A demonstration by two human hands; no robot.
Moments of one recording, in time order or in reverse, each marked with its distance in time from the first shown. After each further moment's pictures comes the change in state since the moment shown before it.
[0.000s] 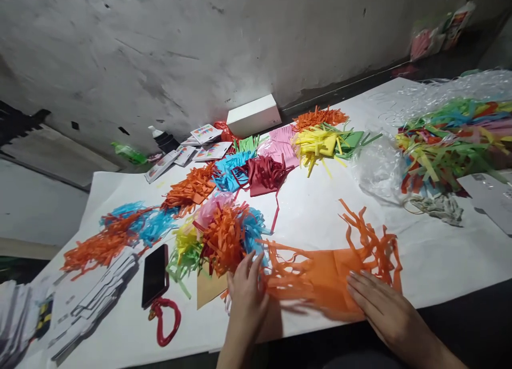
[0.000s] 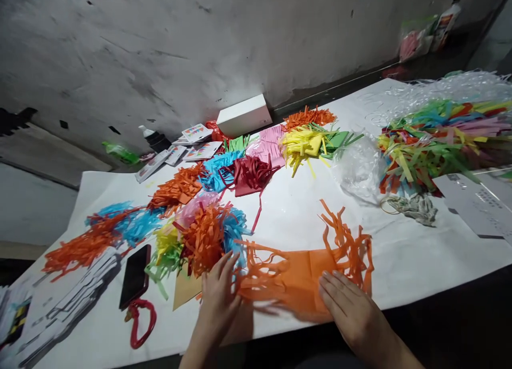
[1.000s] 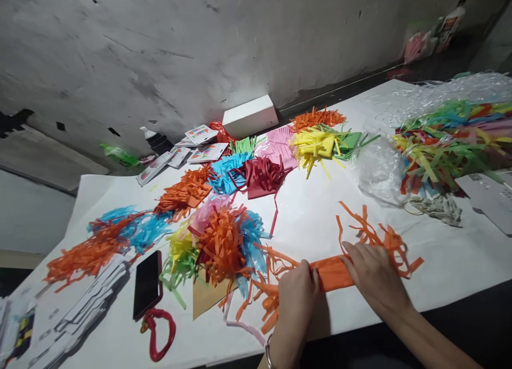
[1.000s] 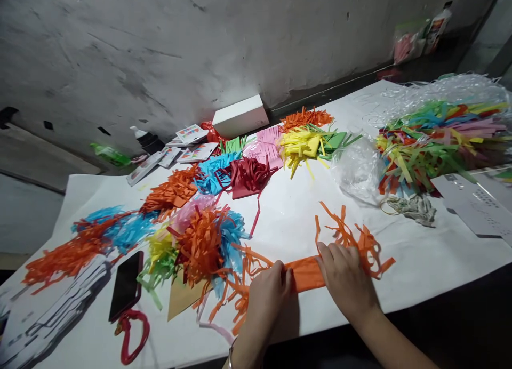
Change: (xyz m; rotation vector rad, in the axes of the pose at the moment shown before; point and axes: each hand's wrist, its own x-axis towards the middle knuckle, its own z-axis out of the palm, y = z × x) left_hand 0.044 0.110 0.027 0.146 -0.474 -0.127; right_hand 0.045 0.020 0.031 -0.195 -0.106 0.429
